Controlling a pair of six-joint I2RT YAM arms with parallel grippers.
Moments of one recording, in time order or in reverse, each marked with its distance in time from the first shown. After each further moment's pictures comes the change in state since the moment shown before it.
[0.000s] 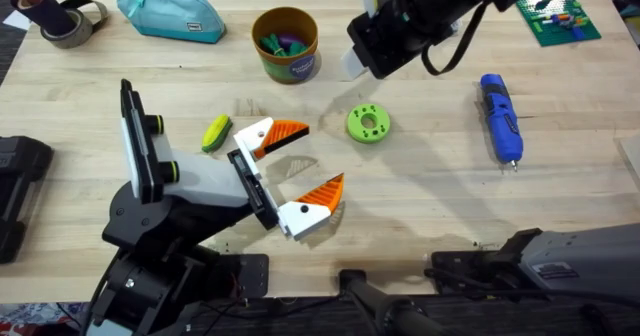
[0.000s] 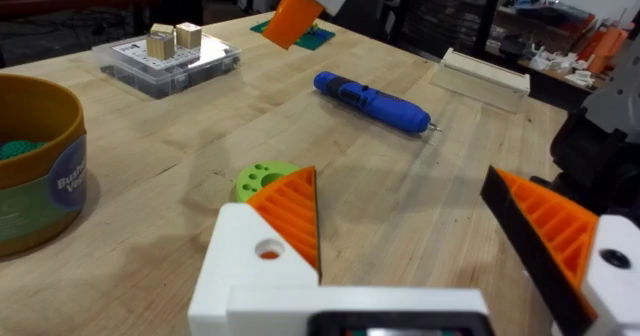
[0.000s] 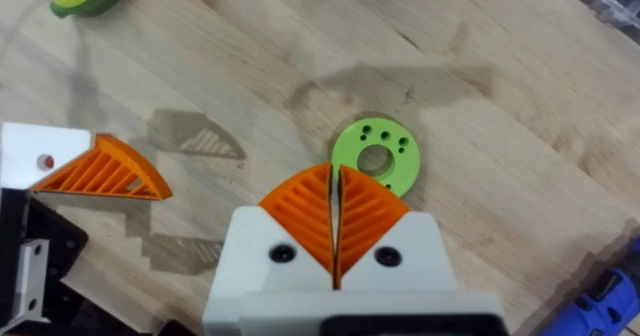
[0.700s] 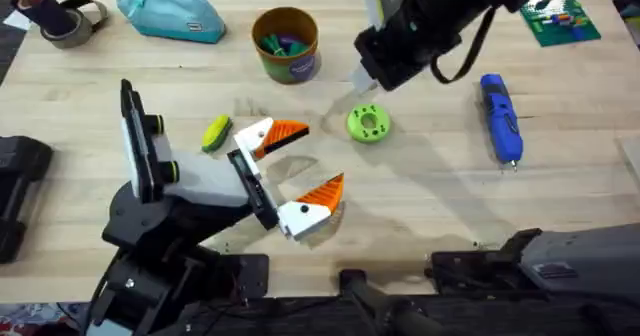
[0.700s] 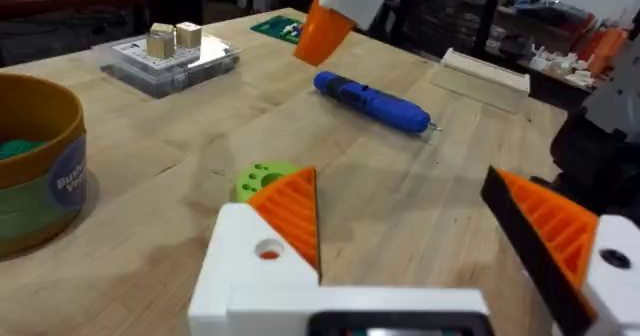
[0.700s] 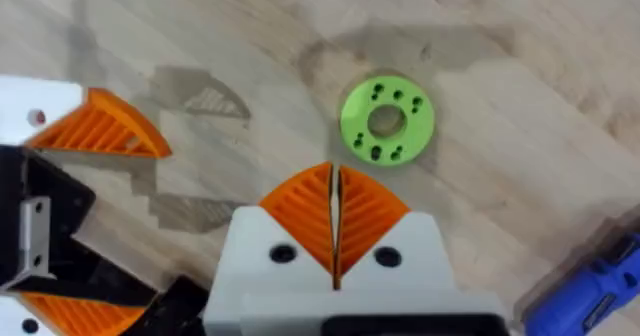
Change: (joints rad) left arm 0.000 0.000 0.000 -0.001 0.000 0.000; right arm -0.004 0.000 0.000 -0.100 -0.039 0.000
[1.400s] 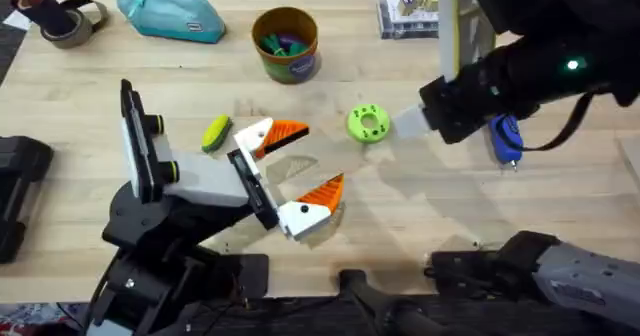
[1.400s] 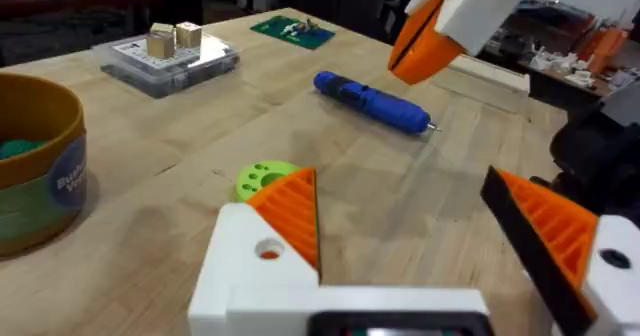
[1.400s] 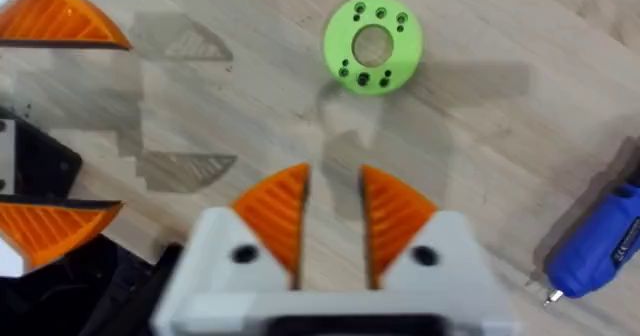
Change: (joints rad) left arm 0.000 0.000 0.000 0.000 0.000 0.000; right arm -0.038 -0.375 -0.365 0.065 -0.009 0.062
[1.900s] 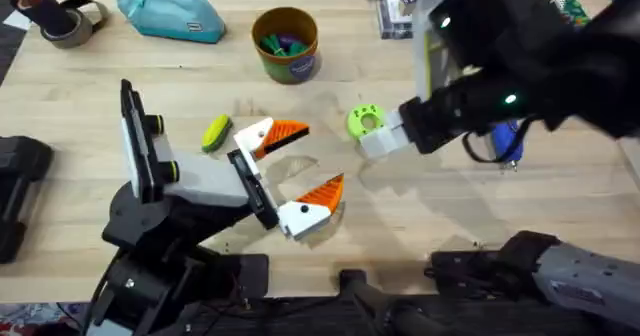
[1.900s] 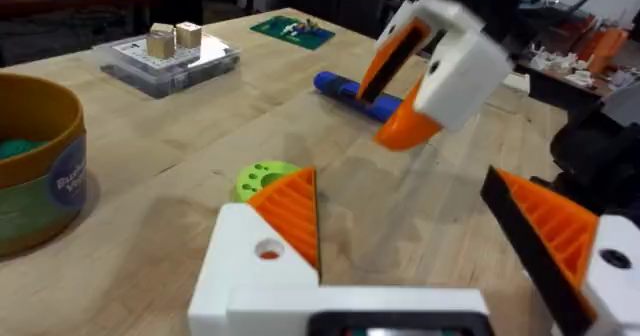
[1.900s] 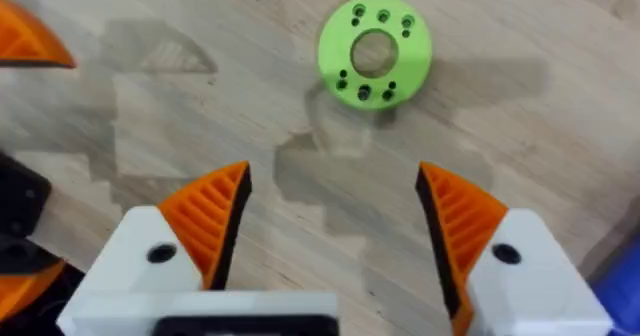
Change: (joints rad) left arm 0.000 0.000 0.000 0.000 0.000 0.000; right arm 0.000 -0.002 -0.199 0.212 0.000 0.029
